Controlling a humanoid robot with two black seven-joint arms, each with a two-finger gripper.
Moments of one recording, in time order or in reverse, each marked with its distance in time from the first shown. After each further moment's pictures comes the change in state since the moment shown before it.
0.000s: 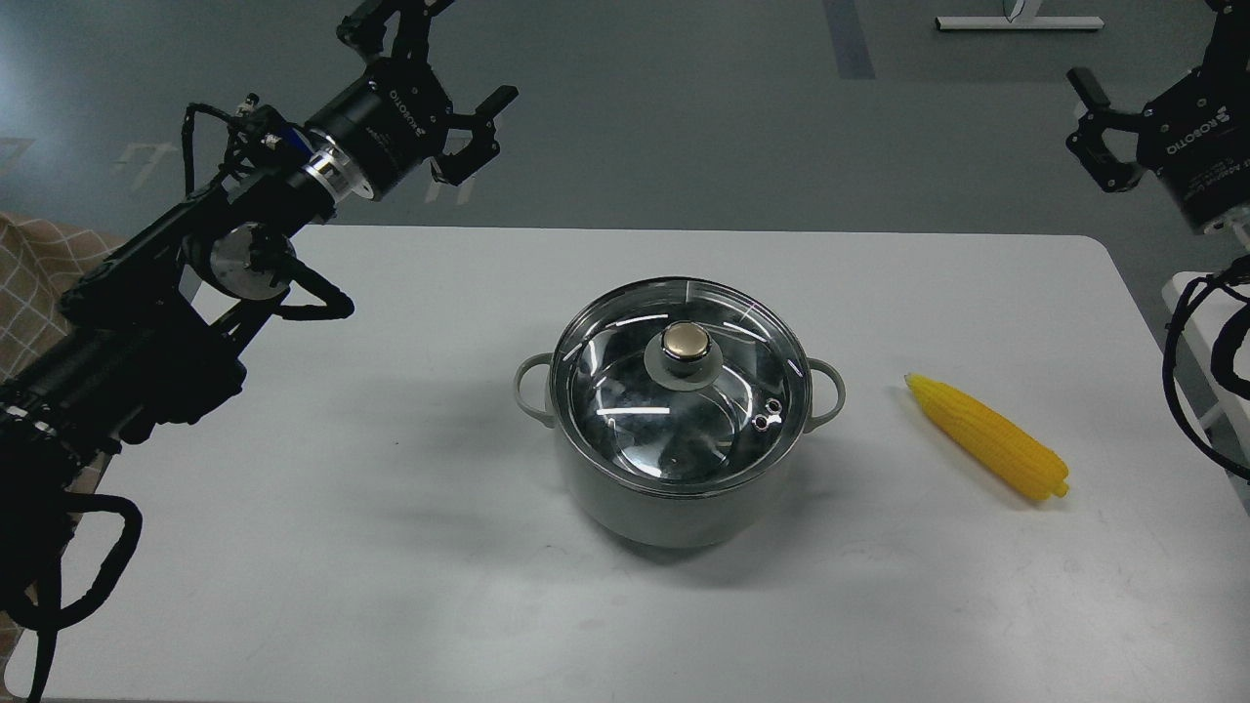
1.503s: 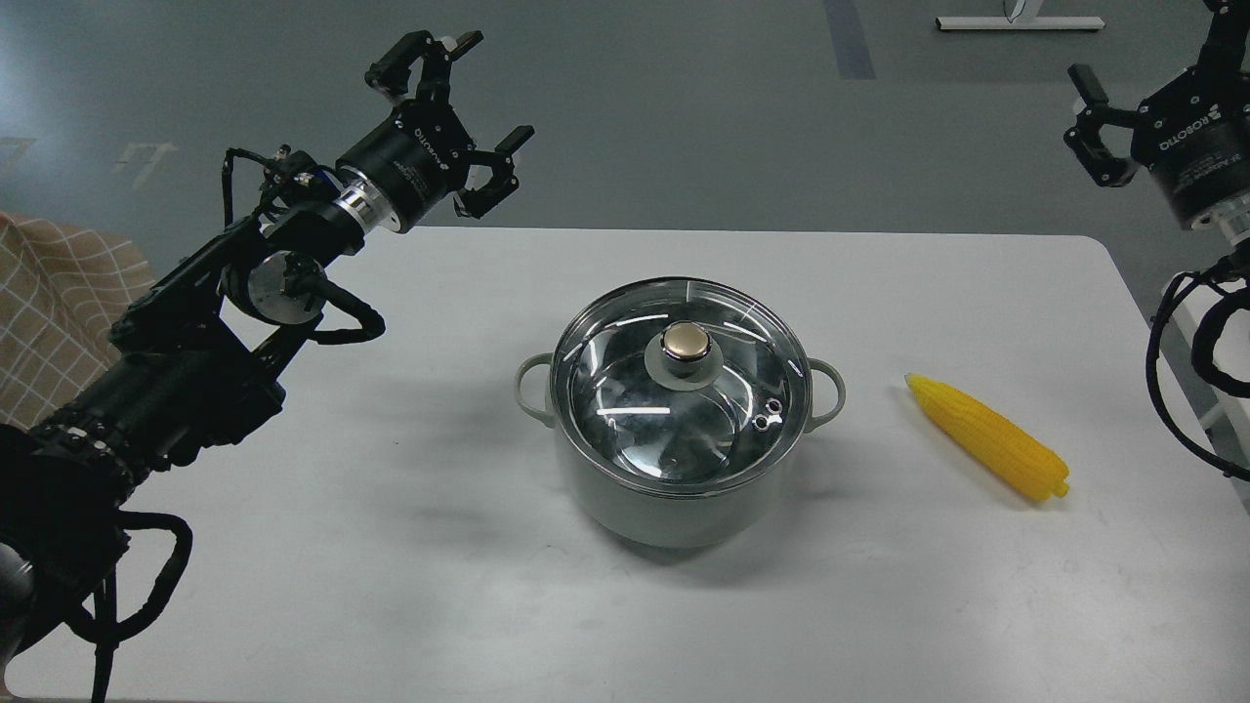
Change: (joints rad) left arm 0.041 -0.086 -0.076 0.076 0.015 0.000 0.046; right arm 0.026 0.020 0.001 -0.067 0.002 0.000 0.007
